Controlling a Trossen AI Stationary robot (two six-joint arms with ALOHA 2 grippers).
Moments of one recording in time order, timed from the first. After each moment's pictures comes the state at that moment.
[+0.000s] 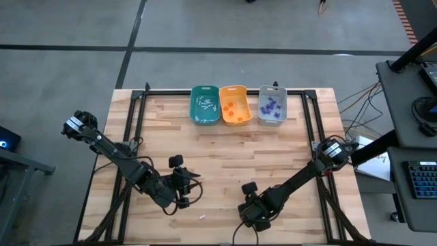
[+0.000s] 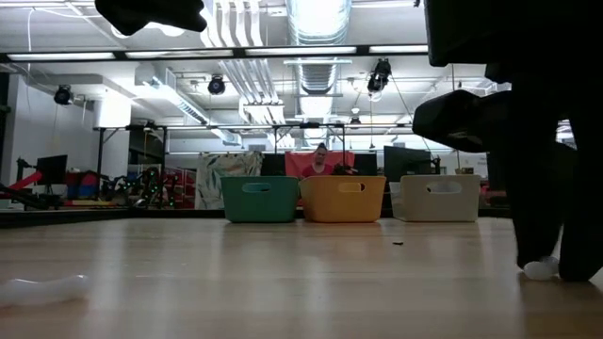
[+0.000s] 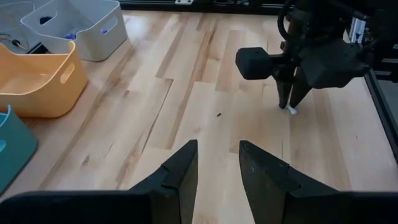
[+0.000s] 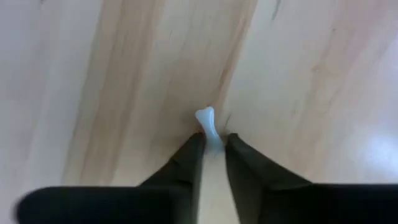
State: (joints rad) left arm -0.65 1.41 0.98 -0.32 -0.73 -0.54; right arm 0.60 2.06 1.34 -0.64 0.10 0.27
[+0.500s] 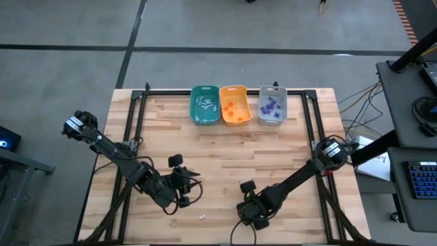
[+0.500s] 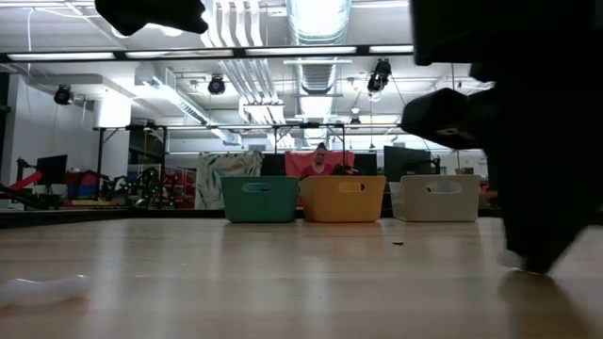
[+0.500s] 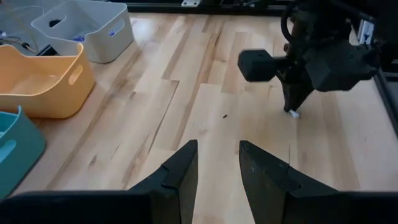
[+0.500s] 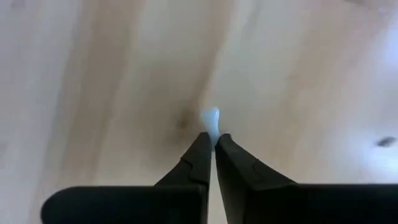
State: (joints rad) left arm -0.65 1.41 0.97 -0.32 -0.75 -0.54; right arm 0.58 2.02 1.36 -0.66 0.10 0.24
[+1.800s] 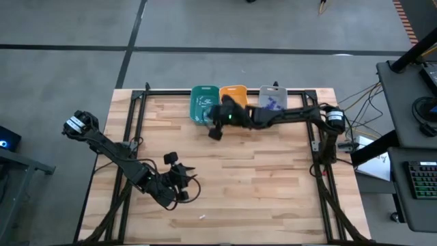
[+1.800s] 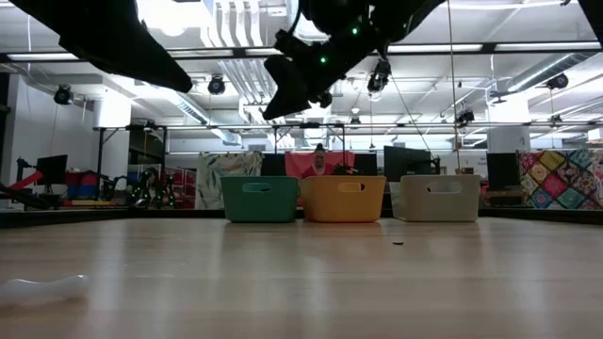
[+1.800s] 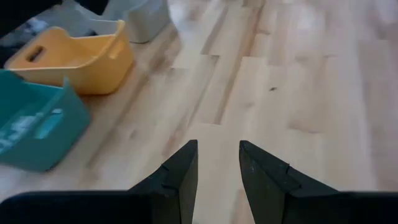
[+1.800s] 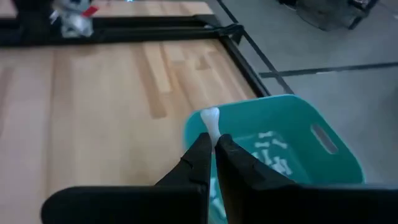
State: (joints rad) left arm -0.66 1.41 0.82 -0.30 -0.86 -0.59; right arm -0.18 1.85 1.38 -0.02 0.22 -0.09
